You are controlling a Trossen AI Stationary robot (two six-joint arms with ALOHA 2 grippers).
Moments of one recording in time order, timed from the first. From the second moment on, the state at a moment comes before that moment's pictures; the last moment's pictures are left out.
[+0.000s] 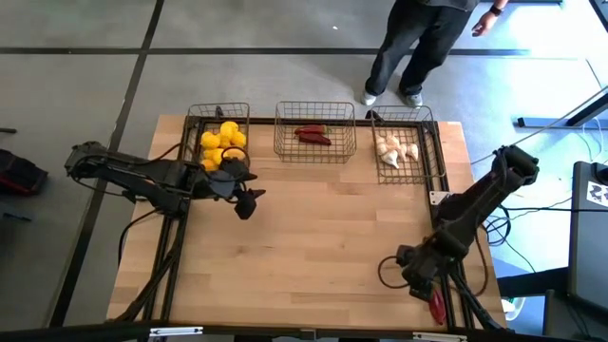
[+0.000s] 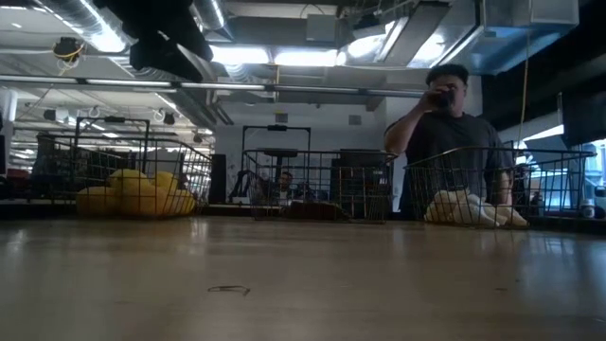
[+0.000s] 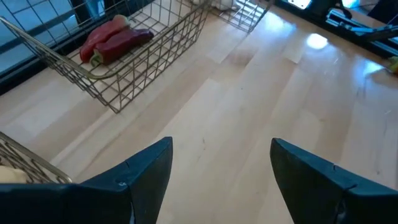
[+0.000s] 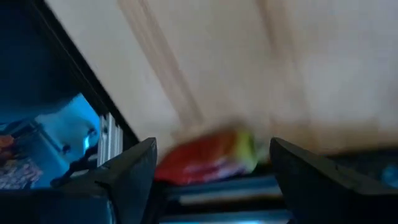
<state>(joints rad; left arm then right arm) -0.16 1.02 0.85 -0.56 -0.48 -0.61 0.83 1.34 0.91 -0.92 -0.32 1.27</state>
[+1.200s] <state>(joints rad) -0.16 1.02 0.85 -0.43 -0.52 -0.47 0.84 1.77 0.90 -0.89 -0.58 1.28</state>
